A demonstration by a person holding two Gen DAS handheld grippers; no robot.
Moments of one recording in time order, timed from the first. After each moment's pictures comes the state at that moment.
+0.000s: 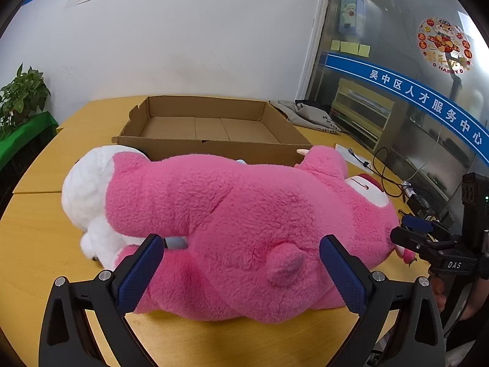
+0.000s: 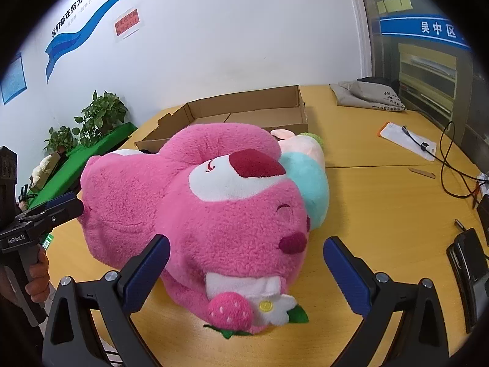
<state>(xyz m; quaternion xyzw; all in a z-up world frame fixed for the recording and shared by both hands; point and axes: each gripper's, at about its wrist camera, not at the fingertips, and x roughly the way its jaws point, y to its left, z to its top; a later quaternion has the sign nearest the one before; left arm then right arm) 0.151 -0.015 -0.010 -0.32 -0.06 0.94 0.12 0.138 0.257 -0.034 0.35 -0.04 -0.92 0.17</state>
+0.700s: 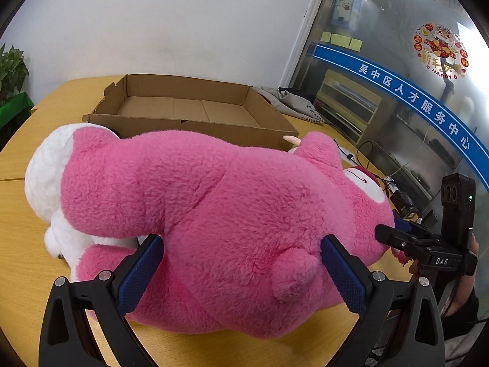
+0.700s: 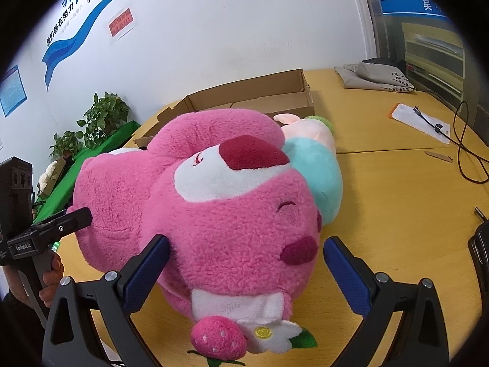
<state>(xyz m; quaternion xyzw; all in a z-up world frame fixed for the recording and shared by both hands) 0.124 -0.013 -0.032 -0.36 -0.10 0.91 0.17 0.117 0.256 -0.052 0.37 -0.07 -0.91 0.19</state>
